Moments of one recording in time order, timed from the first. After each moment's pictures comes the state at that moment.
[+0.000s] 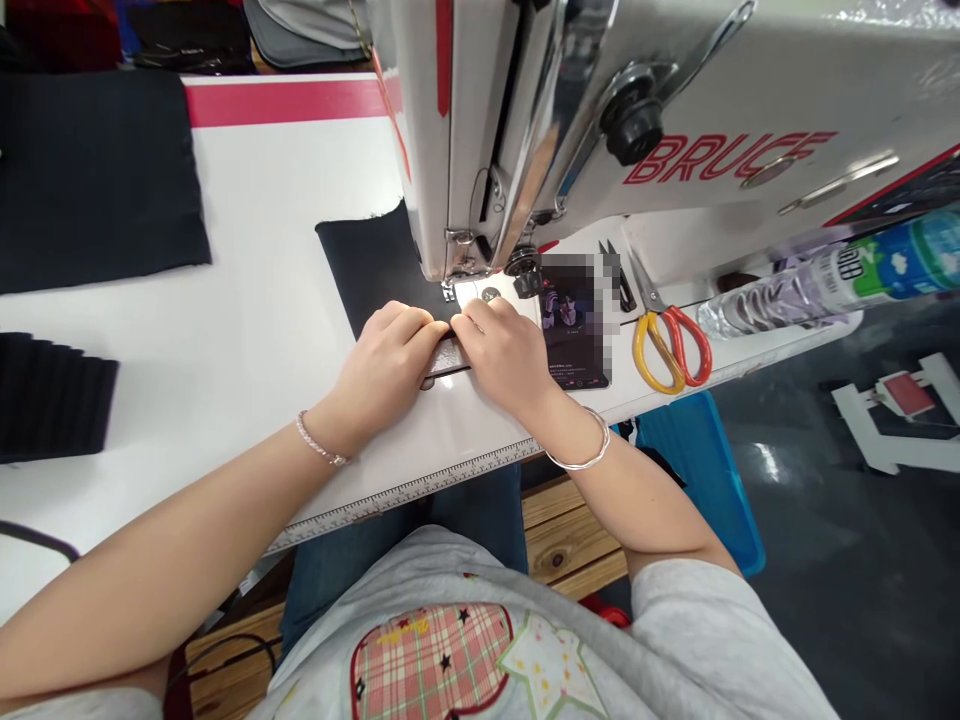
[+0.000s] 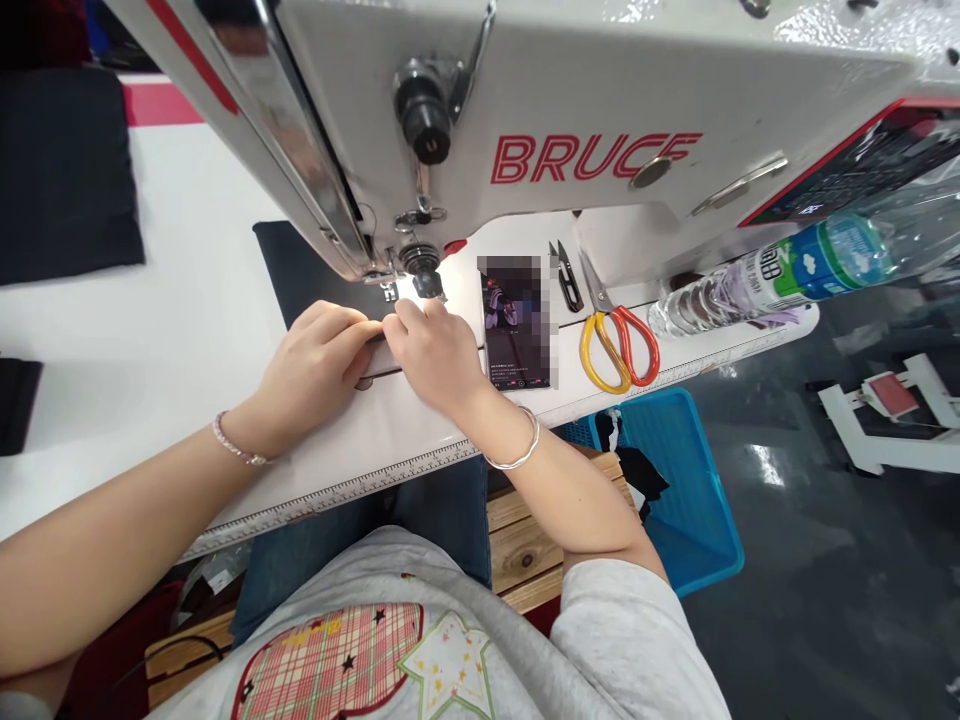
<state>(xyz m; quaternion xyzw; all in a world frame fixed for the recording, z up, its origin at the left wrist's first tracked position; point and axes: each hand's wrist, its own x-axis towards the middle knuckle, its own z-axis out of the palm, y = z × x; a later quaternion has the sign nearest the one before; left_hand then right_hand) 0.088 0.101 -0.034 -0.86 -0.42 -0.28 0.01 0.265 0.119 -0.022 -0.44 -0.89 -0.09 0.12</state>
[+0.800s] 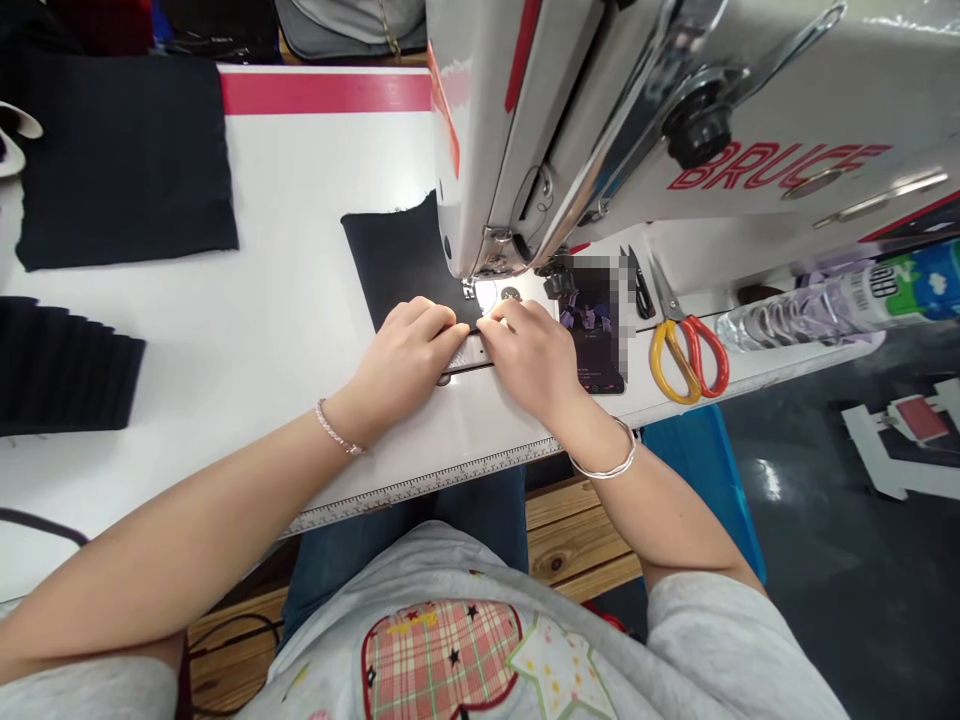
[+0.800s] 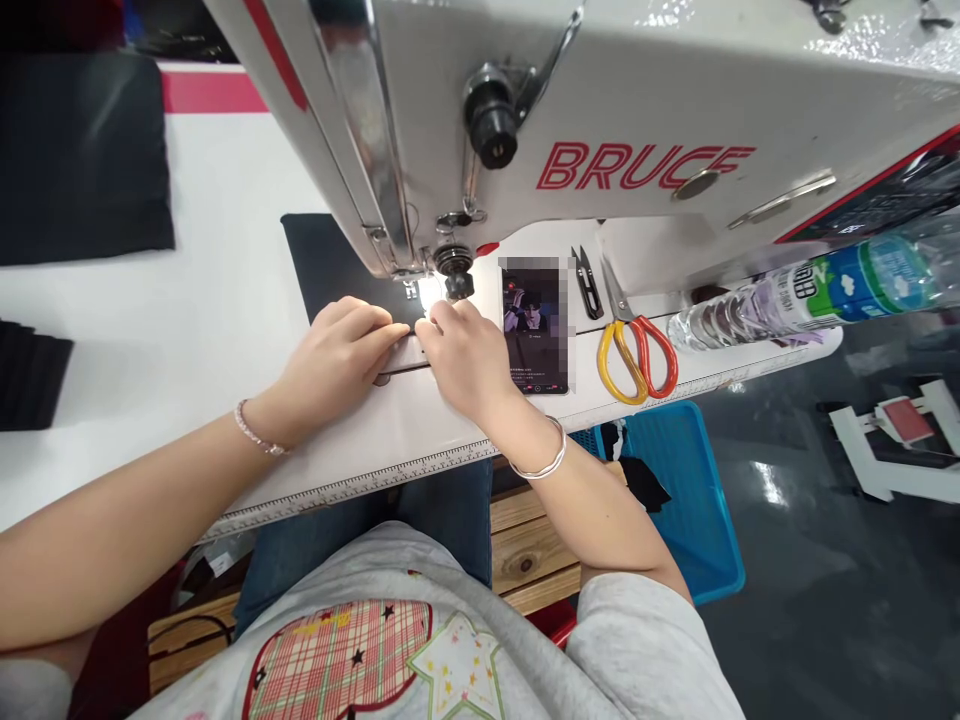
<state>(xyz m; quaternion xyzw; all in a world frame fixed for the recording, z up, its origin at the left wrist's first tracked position) 0.088 0.101 -0.036 -0.86 -0.44 -0.25 0.00 0.277 0.118 -0.029 -0.44 -0.88 -0.05 0.15</state>
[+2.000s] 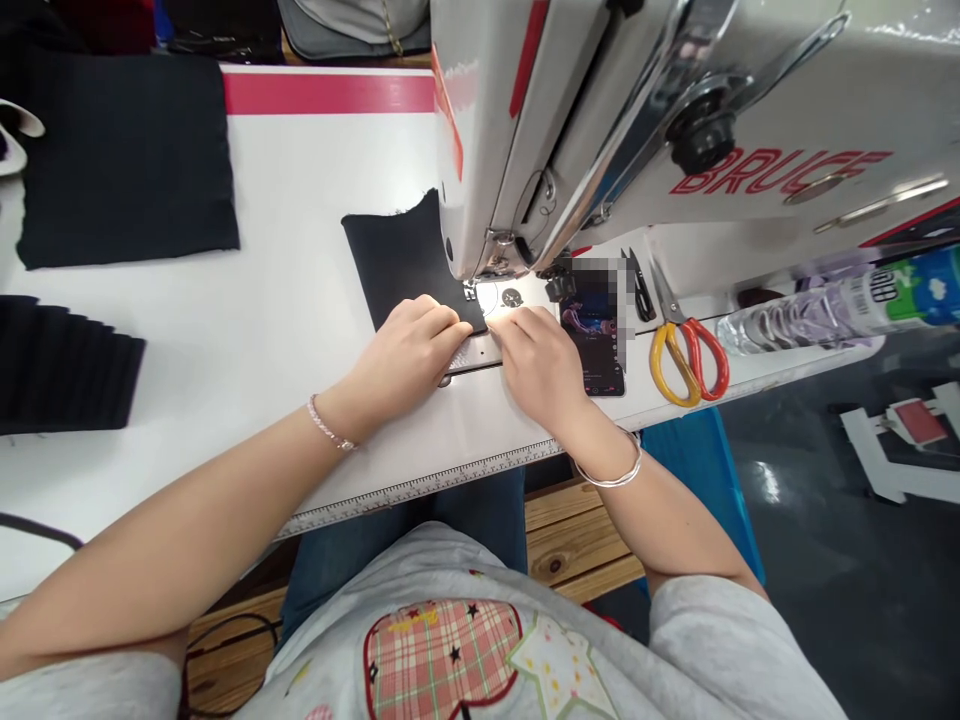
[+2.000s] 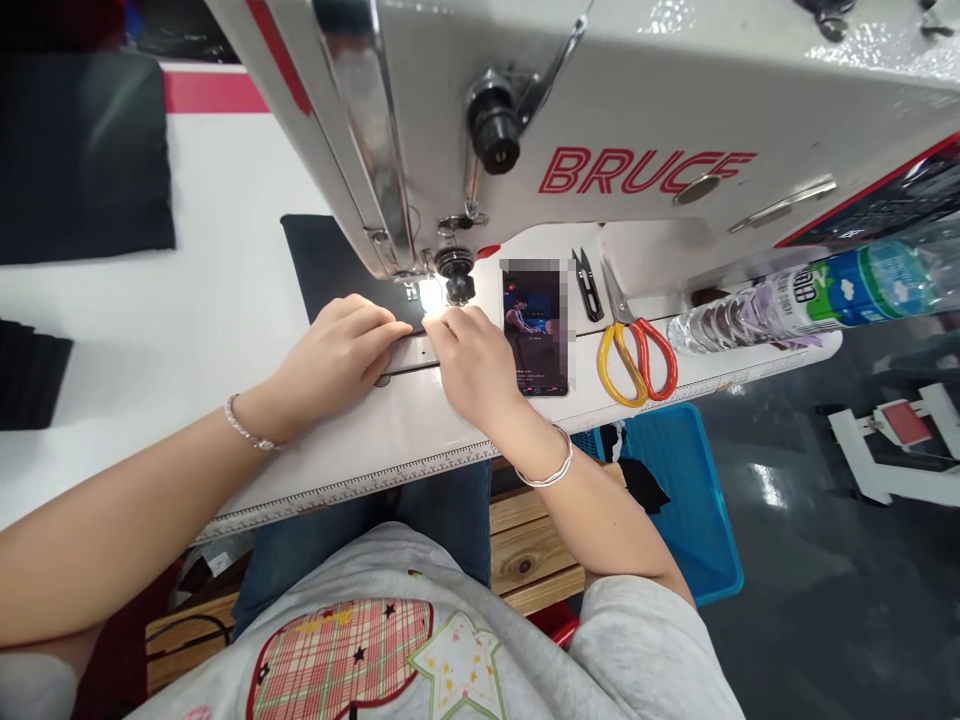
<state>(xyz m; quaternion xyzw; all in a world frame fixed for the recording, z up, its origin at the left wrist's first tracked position) 0.086 0.106 -0.031 -0.88 -0.42 -0.23 -0.01 0.285 0.114 -0.025 -0.44 -0.88 0.02 0.17</state>
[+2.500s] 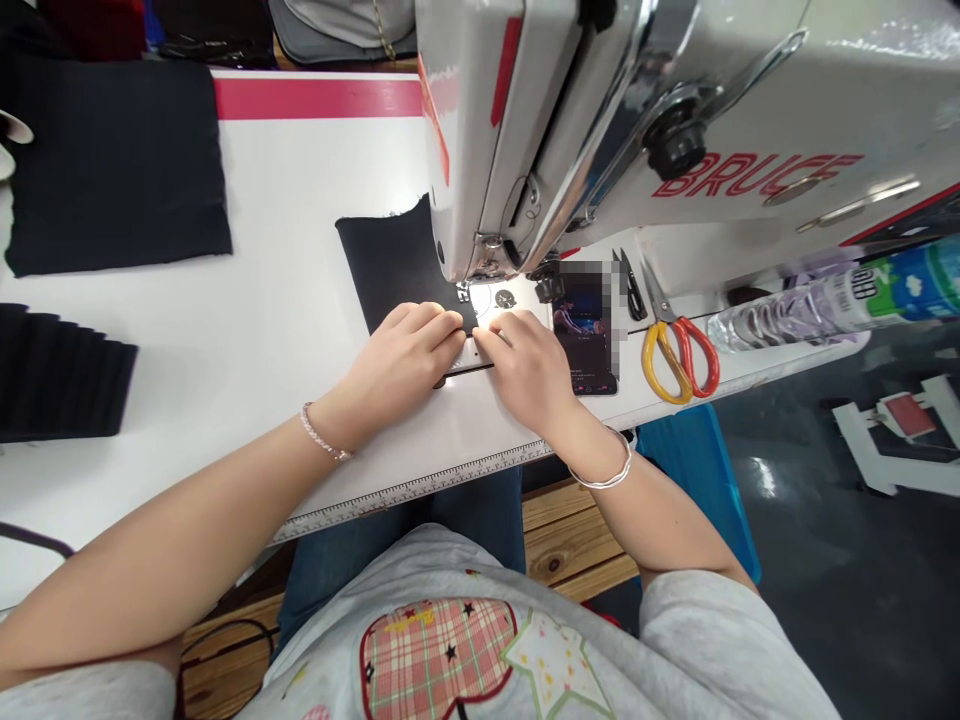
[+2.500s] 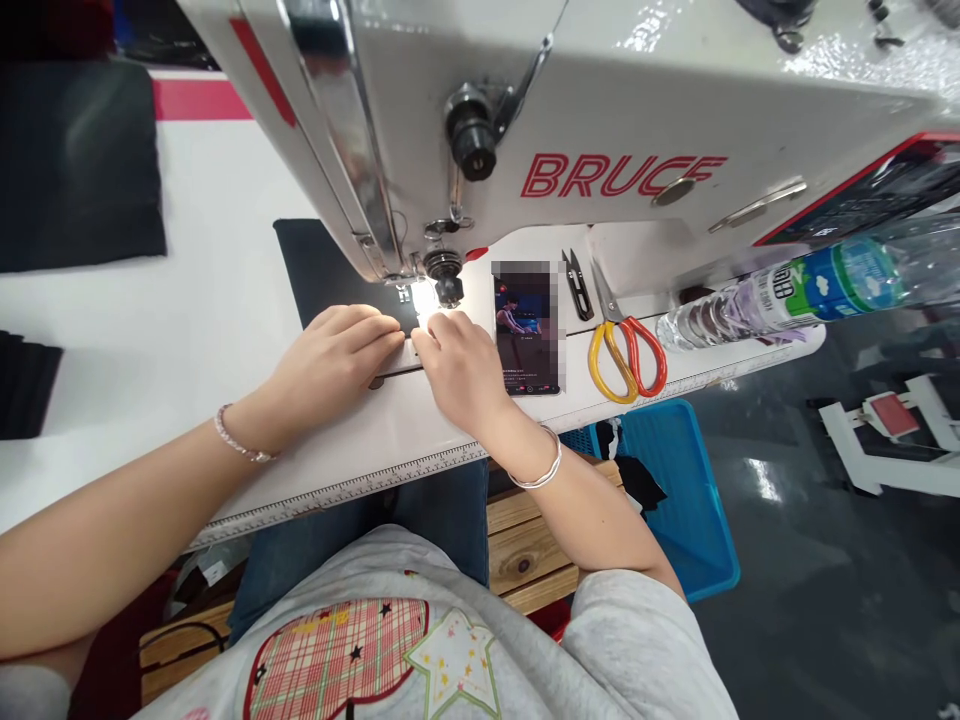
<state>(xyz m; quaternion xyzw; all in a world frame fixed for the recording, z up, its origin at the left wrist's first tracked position) 0.086 0.103 -0.024 -0.90 -0.37 -0.20 0.05 0.280 0.108 -0.024 -0.44 -0.89 -0.01 0.15</state>
